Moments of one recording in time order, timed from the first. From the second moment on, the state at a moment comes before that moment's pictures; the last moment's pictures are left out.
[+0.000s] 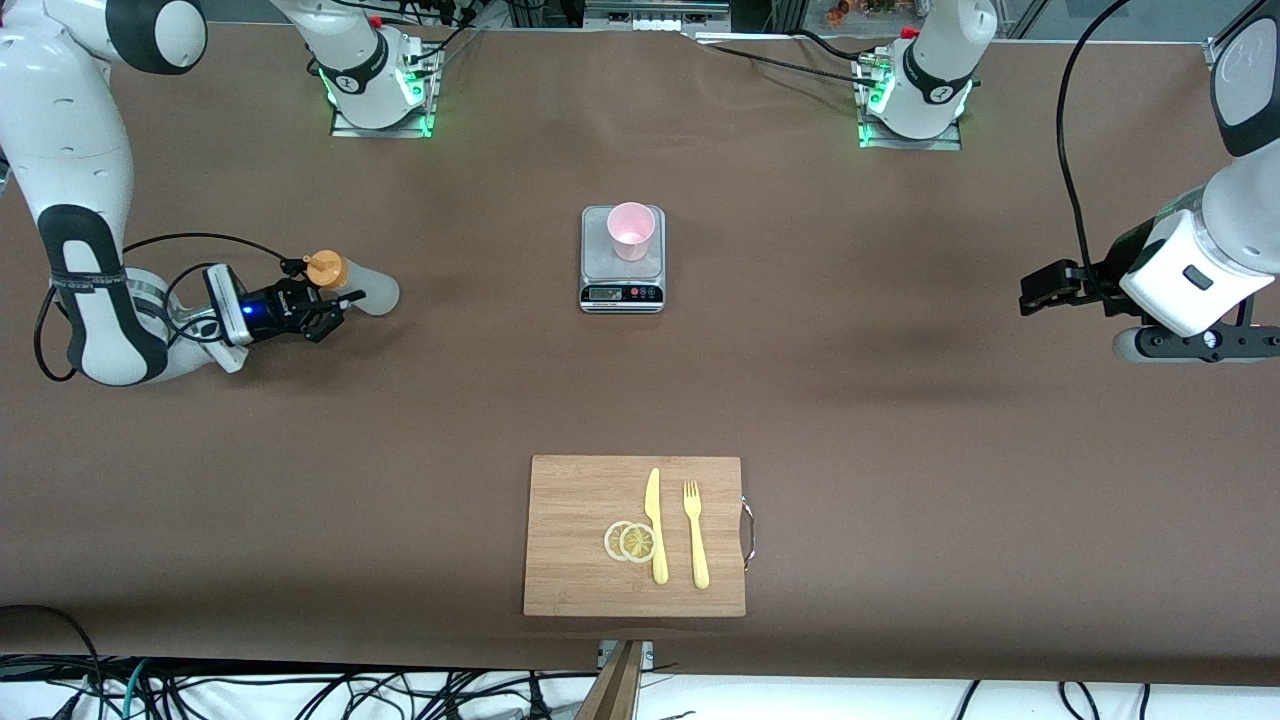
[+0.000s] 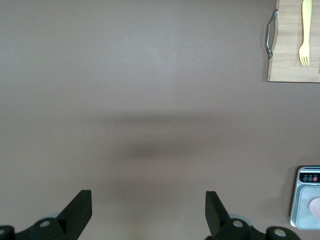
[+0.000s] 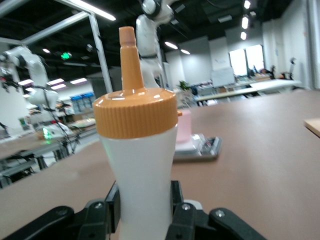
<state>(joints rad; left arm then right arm) -0.08 0.22 0.00 -1.41 -0.03 1.52 -0.11 -0.22 0.84 -0.17 -1.75 0.95 1.19 -2.58</state>
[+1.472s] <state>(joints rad) -0.08 0.22 0.00 -1.41 -0.03 1.52 -0.11 -0.22 0.83 -0.20 -1.70 0.87 1.31 -2.56</state>
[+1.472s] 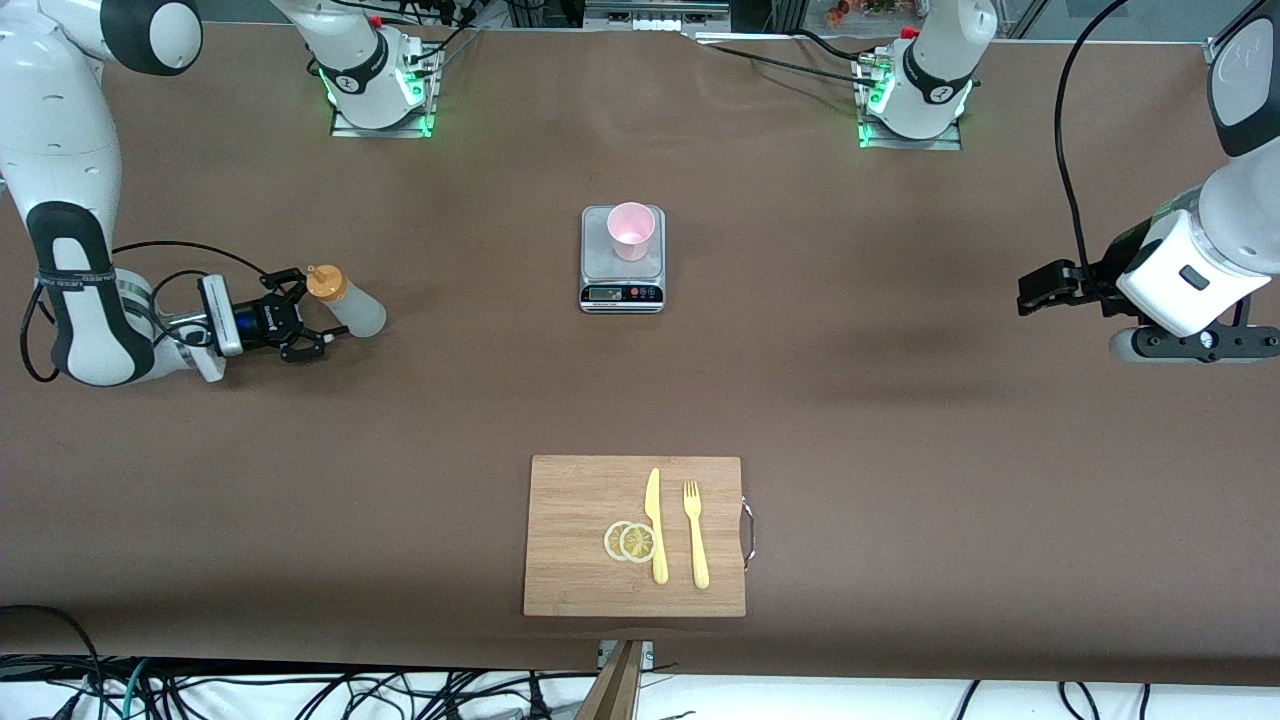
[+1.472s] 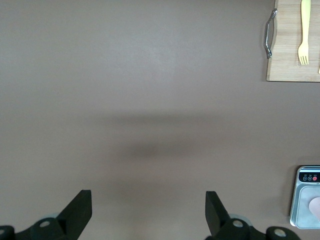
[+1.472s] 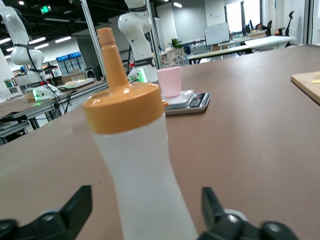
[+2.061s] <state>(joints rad) -0.08 0.22 -0.01 -1.41 -0.03 1.52 -0.11 -0.24 0.62 -0.33 -1.62 0.50 1.29 -2.36</state>
